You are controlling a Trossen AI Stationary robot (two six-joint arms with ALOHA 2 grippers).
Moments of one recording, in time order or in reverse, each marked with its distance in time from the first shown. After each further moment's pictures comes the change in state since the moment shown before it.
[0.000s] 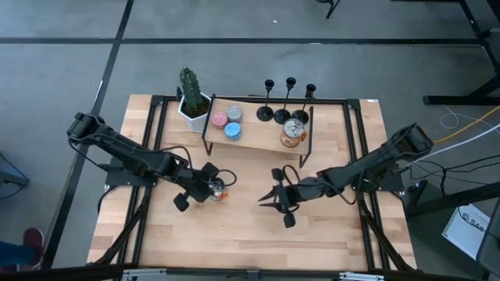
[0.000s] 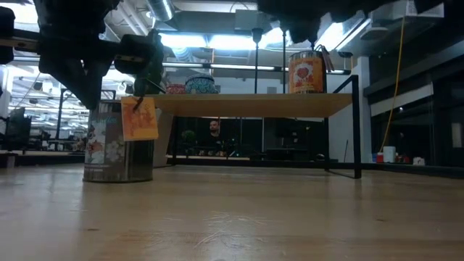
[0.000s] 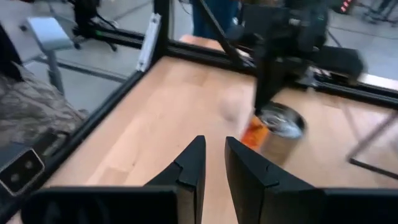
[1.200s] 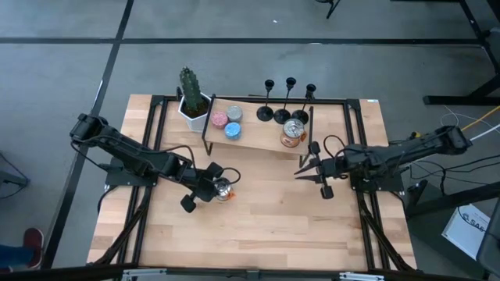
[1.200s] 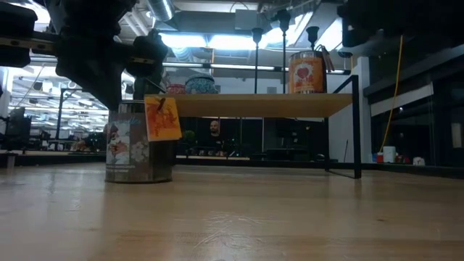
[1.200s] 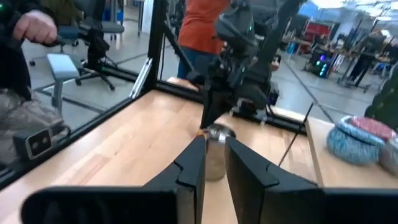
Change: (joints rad) left arm 0.019 0.041 0.000 0.134 0.004 -0.038; right arm -0.213 -0.706 -0.462 -0.004 -0.243 -0.157
